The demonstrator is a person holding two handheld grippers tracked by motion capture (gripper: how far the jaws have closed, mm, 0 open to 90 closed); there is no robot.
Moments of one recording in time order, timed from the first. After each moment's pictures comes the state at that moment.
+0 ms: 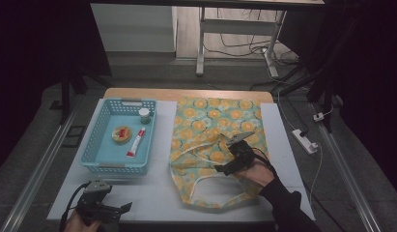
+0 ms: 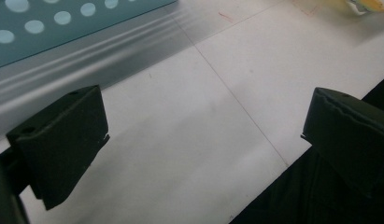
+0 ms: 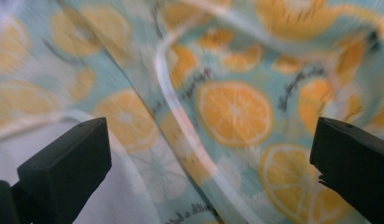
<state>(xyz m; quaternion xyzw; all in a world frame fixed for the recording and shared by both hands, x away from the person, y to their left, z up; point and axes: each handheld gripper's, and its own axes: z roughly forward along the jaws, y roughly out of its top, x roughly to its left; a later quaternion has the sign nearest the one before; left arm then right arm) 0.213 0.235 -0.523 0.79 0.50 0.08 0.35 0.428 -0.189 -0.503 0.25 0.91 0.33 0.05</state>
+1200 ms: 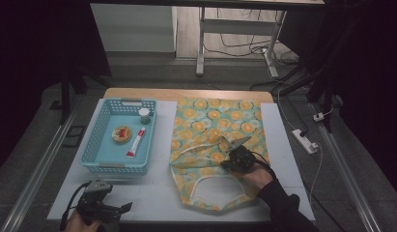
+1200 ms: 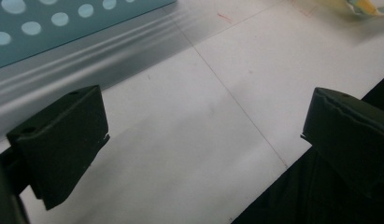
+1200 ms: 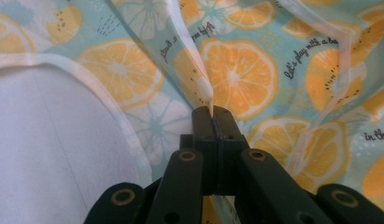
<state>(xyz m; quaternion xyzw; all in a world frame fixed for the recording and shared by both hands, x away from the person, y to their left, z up) 0.214 0.236 -0.523 0.79 0.50 0.08 0.35 0.423 -0.193 -0.509 0.21 0.93 0.28 0.06</state>
